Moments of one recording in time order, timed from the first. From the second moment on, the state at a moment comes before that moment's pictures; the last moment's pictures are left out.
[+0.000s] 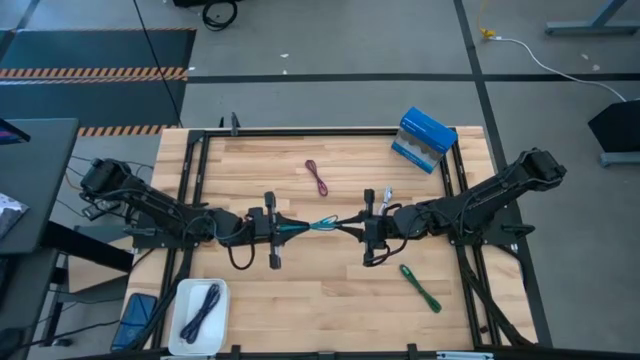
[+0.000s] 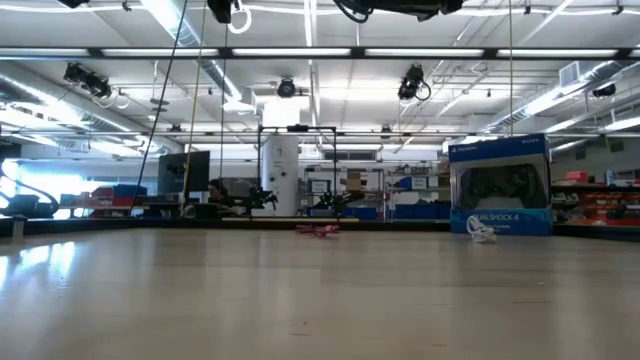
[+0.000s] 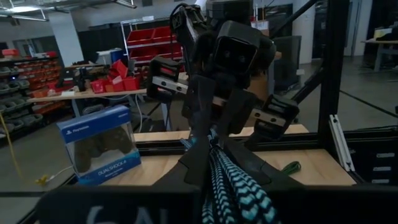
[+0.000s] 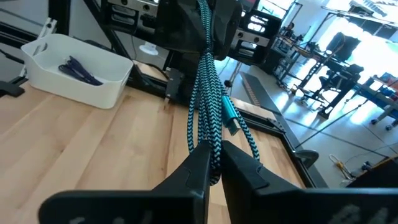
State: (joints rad) left arm -0.36 1.30 0.65 0.74 -0.50 0.12; right arm 0.34 1.34 0.80 0.34 0.44 -0.32
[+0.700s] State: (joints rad) left arm -0.64 1.04 0.78 0.01 -0.69 -0.35; right arm 0.39 1.25 0.80 0.31 0.60 -0.41
